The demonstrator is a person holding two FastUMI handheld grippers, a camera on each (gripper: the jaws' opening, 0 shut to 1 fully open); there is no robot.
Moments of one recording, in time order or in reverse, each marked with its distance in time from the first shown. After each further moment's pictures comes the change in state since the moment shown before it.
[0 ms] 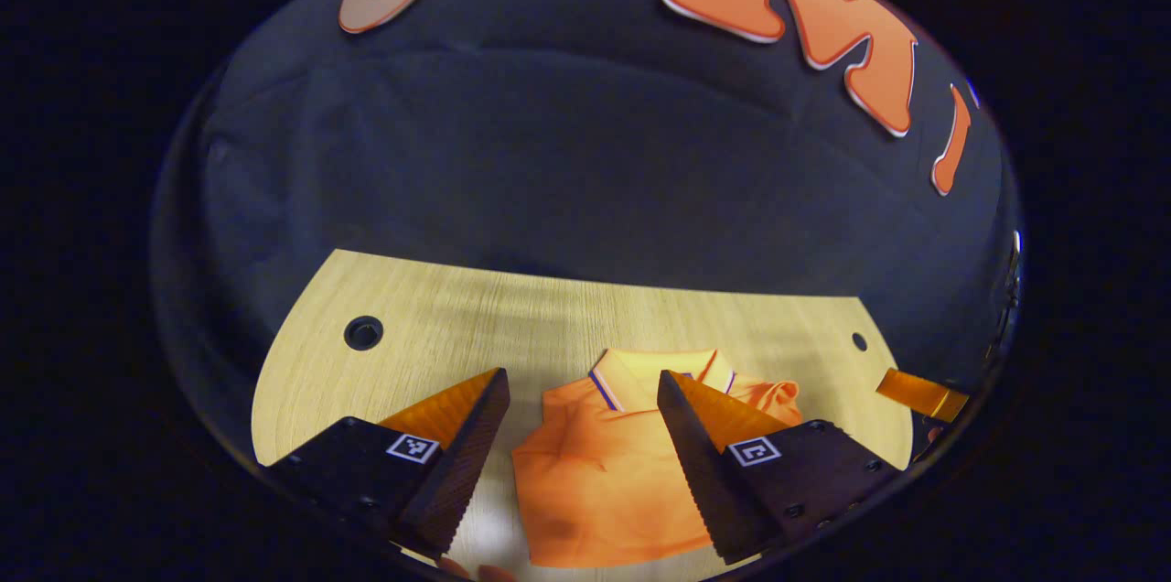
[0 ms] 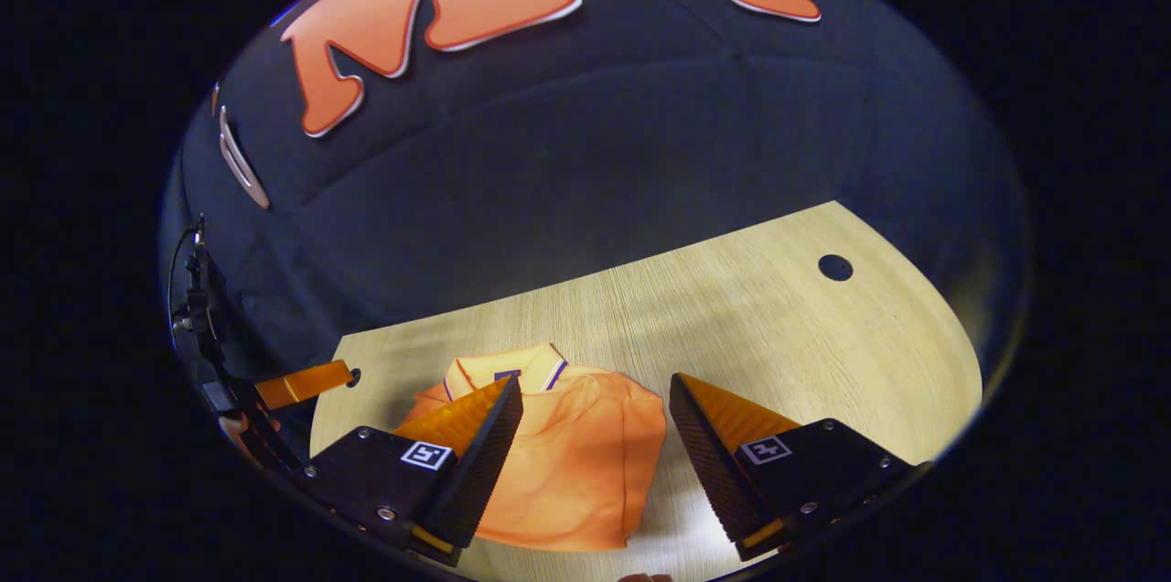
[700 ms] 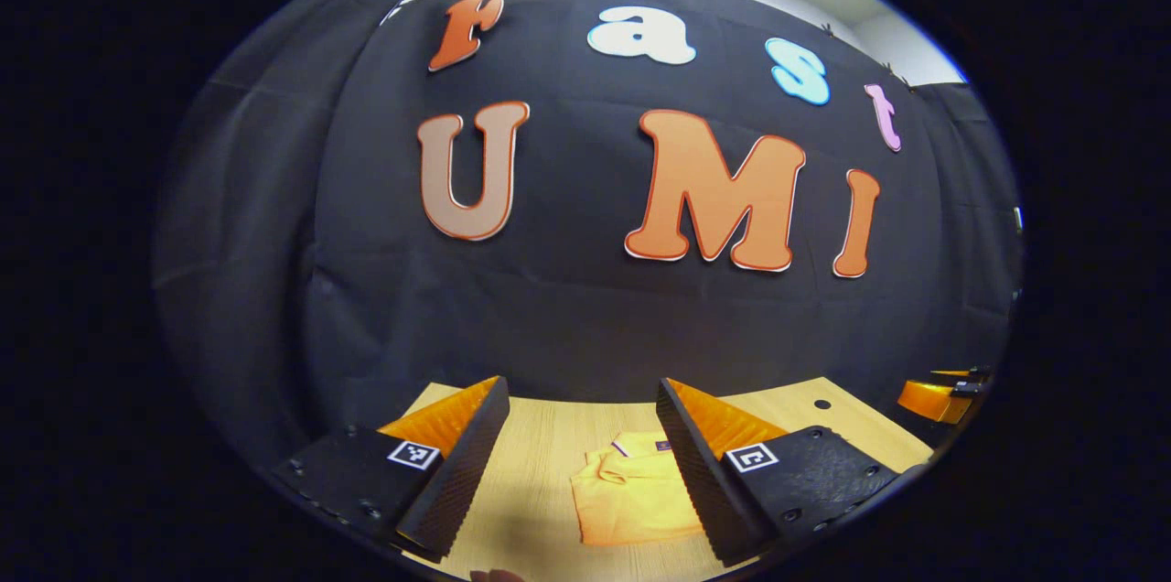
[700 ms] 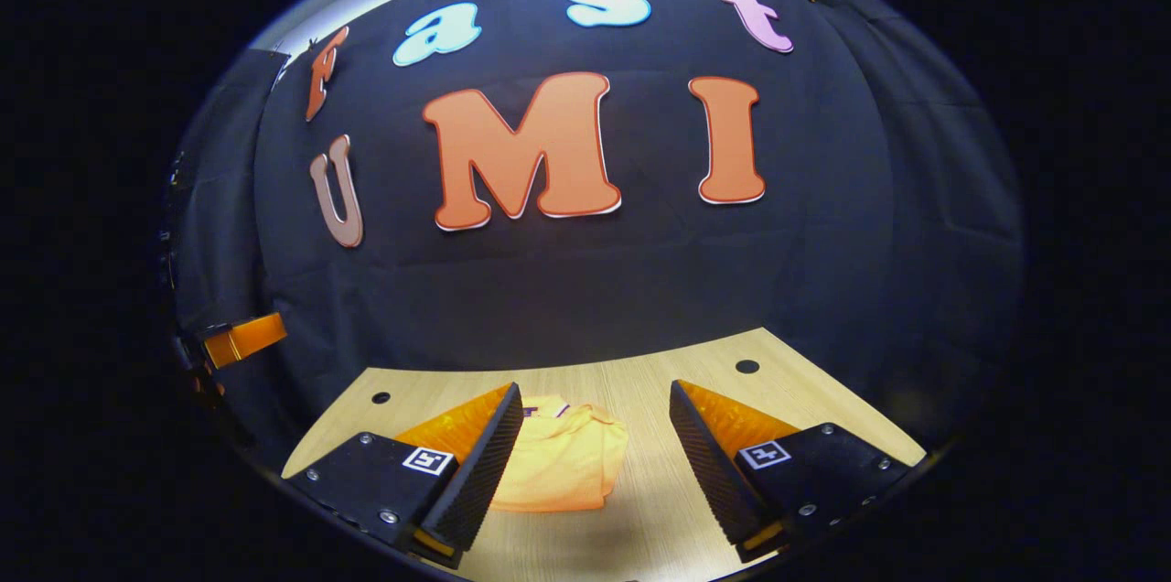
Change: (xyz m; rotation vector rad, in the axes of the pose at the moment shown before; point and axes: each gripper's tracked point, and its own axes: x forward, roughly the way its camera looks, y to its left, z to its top) left arm -0.262 0.012 0.032 0.115 -0.535 0.041; right arm -0.217 0.033 0.010 -0.135 -0.431 -0.053
